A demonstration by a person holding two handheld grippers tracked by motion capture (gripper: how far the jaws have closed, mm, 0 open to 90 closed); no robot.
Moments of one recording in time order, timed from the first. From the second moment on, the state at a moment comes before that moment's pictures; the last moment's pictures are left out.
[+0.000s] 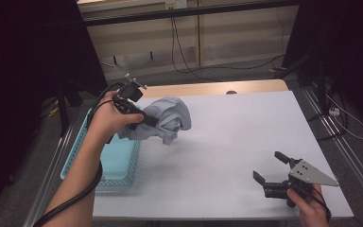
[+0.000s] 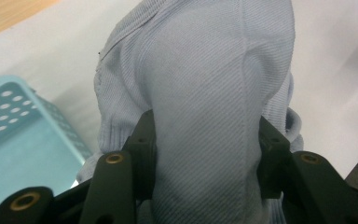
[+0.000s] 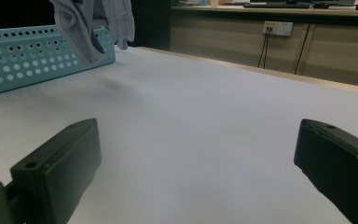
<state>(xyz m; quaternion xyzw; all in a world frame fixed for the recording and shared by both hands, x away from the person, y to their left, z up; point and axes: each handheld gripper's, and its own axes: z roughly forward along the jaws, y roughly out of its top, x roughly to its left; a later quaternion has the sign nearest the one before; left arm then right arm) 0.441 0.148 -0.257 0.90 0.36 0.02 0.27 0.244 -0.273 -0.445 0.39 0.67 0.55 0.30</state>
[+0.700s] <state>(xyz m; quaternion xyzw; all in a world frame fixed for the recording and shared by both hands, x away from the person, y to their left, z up) 0.431 0.118 -0.288 0.90 0.33 -0.01 0.28 0.244 -0.273 -0.445 0.39 0.67 0.55 0.30</state>
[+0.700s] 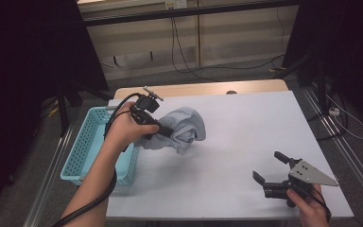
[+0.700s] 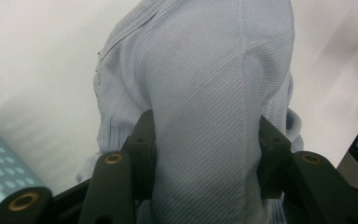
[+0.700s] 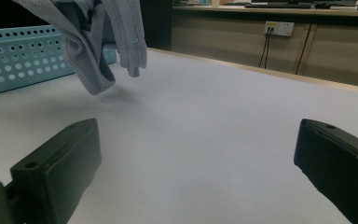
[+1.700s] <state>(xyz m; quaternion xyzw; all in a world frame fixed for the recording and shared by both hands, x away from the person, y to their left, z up) 0.421 0.098 -0.327 0.90 0.32 -0.02 0.29 0.244 -0.272 -0.445 0.39 0.68 0.55 0.30</state>
